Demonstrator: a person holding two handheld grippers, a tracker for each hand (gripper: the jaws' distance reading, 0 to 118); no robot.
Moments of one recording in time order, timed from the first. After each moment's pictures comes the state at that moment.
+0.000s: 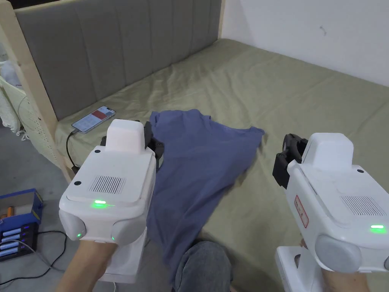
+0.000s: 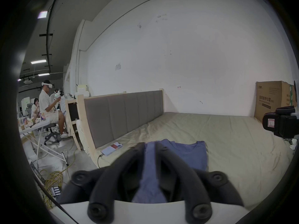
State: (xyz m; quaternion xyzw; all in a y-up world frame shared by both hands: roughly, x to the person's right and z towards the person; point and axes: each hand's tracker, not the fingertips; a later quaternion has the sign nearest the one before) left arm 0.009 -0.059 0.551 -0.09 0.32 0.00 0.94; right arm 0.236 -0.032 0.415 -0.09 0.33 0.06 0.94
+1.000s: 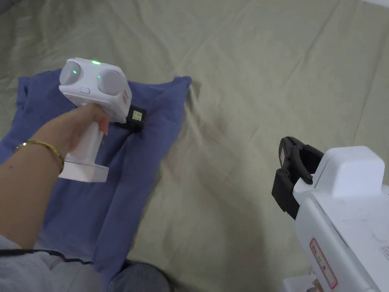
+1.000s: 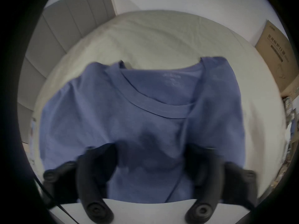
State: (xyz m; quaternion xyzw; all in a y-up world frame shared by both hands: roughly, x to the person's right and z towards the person) left arm -0.113 -0.218 0.167 -0.57 0.11 0.08 0.81; right arm 0.264 -0.094 0.295 -0.19 0.24 0.10 0.95
